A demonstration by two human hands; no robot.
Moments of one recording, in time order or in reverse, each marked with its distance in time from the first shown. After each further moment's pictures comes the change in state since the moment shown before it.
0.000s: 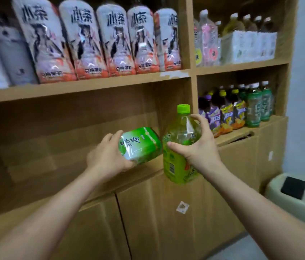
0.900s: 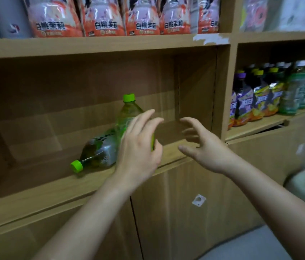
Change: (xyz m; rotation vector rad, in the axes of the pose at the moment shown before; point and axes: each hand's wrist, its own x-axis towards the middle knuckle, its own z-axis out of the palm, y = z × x) left_hand -0.011 0.014 0.037 -0.292 0.346 0.336; right_hand 0.011 0.022 0.053 -0.211 -0.576 0.020
